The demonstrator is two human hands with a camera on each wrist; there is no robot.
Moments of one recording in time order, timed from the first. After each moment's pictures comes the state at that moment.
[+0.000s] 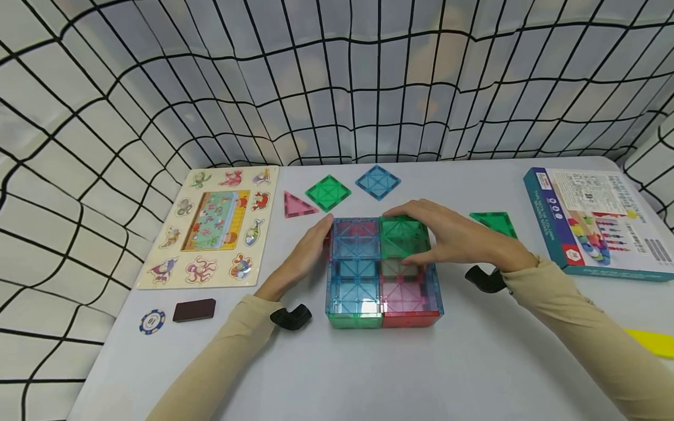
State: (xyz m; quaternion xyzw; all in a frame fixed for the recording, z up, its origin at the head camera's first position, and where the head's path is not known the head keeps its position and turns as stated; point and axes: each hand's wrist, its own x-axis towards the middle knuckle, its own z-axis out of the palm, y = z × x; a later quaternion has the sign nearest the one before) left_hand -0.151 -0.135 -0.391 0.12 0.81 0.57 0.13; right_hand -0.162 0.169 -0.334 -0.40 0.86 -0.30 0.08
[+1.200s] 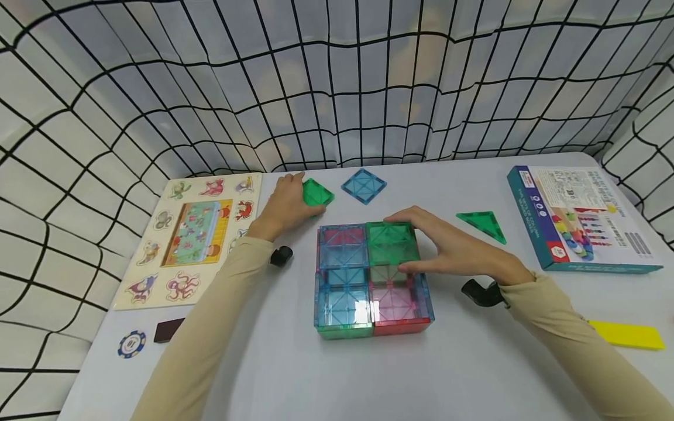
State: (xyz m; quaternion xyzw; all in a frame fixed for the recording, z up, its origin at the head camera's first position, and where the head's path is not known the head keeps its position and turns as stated) left_hand -0.268 -0.146 -0.379 0.13 0.97 0.20 0.04; right_hand -0.154 0.190 -0.356 -0.36 0.84 -0.38 0.11
